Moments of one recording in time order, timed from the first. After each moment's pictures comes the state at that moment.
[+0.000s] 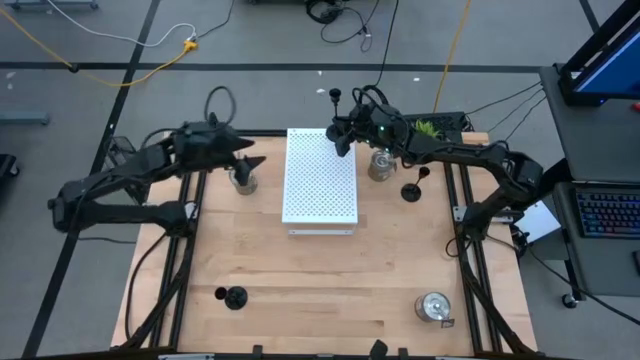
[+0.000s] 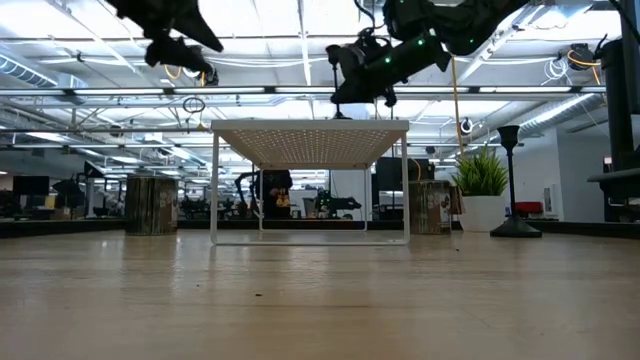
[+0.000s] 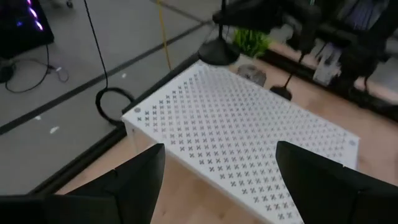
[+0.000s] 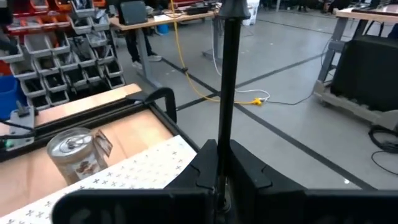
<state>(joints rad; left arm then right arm) 0.42 0.85 0.93 -0.51 -0.07 -0.21 -0.49 1.58 1.11 0.27 0.10 0.07</state>
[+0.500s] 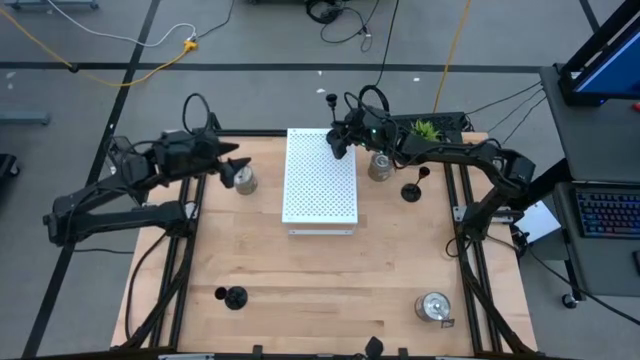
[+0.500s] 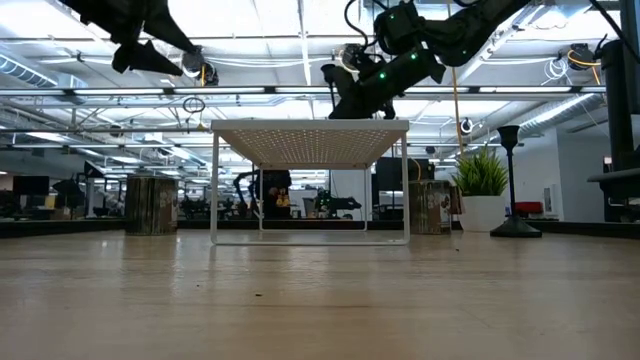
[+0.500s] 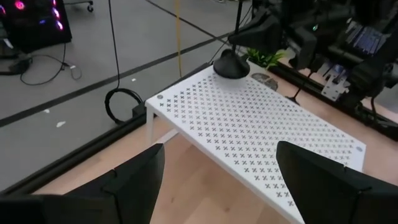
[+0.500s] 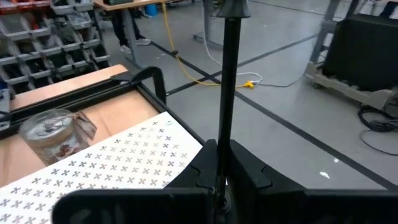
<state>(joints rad) 0.45 0.66 0.80 -0.52 -0.10 -0.28 -0.48 1.64 1.11 0.25 0.15 0.09</state>
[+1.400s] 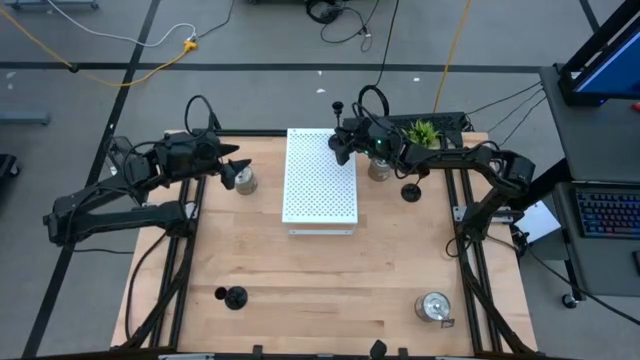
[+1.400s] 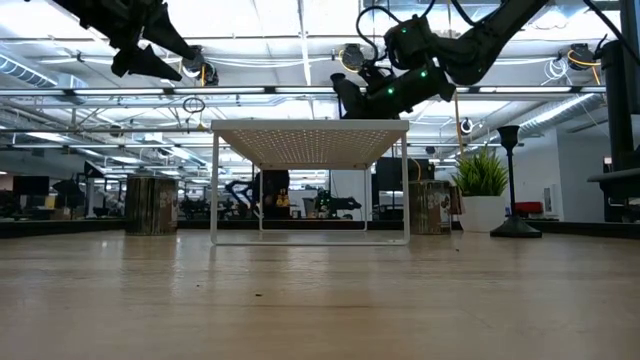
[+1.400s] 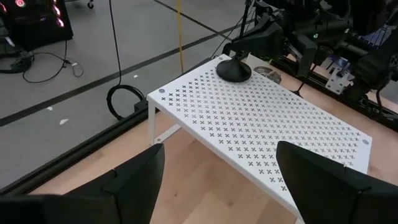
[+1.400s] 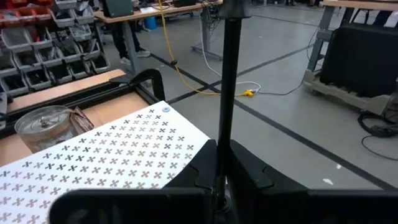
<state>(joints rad) 0.45 0.66 0.79 -0.53 -0.10 -0.26 -0.48 1.64 0.95 0.47 0.16 0.09</state>
